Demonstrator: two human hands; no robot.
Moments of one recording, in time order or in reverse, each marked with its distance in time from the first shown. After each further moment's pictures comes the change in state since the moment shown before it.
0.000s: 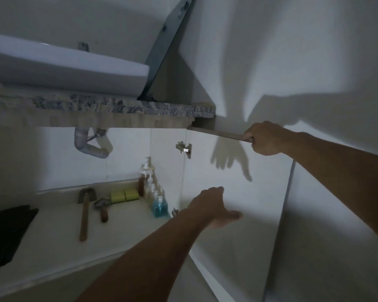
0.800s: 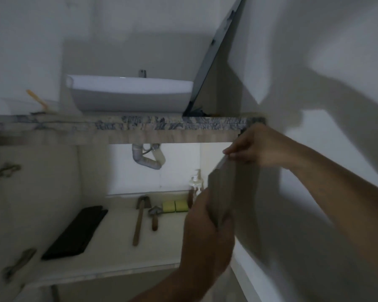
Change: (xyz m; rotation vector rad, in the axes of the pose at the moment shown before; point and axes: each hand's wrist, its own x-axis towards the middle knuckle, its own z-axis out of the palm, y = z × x) left_hand -0.050 -0.012 -0.012 -0.518 0.928 -0.006; right_hand 0.041 -0.064 0.001 0.881 0.105 -0.434
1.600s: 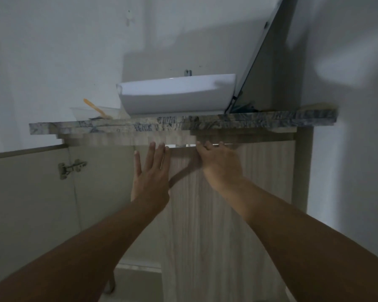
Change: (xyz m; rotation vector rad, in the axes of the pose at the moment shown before) left_hand 0.133 -0.095 -0.117 1.626 0.061 0.061; right_hand 0.108 -0.013 0.159 -0.461 0.248 -0.391
